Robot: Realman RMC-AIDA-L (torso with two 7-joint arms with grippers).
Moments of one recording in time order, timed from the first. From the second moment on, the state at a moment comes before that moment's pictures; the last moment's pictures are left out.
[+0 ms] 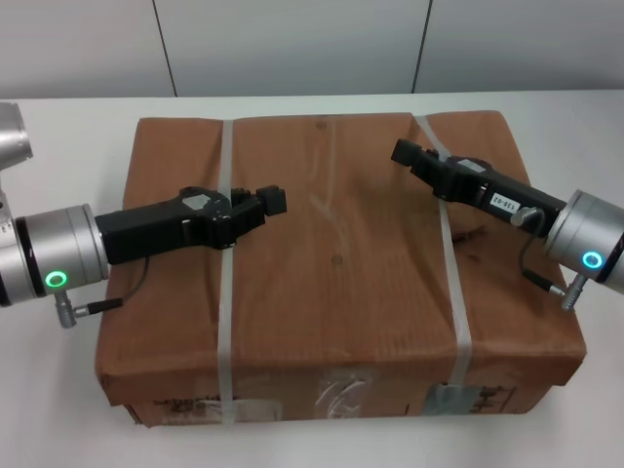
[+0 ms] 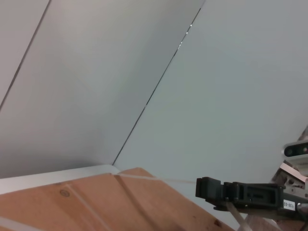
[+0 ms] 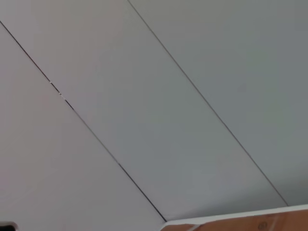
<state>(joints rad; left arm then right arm) -0.56 -2.04 1.06 0.43 1.50 1.40 -1.49 0.57 2.08 -0.86 -0.19 -1.37 -1.29 1.35</state>
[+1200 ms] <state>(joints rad) -0.55 -2.04 1.06 0.44 1.49 1.42 -1.48 0.56 2.08 -0.86 -0.19 -1.36 -1.32 1.35</state>
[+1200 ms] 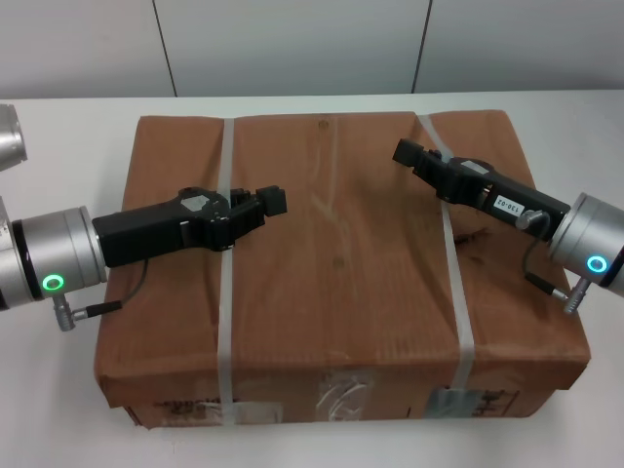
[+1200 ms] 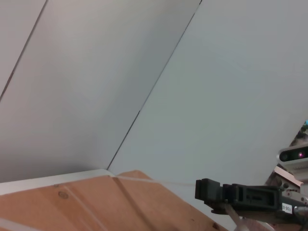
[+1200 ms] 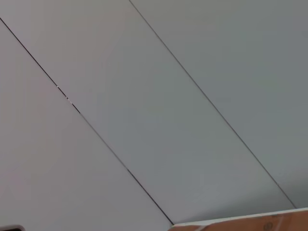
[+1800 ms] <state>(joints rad) -0.55 -2.04 1.06 0.44 1.49 1.42 -1.48 0.56 2.08 -0.87 -0.19 -1.35 -1.32 1.35</state>
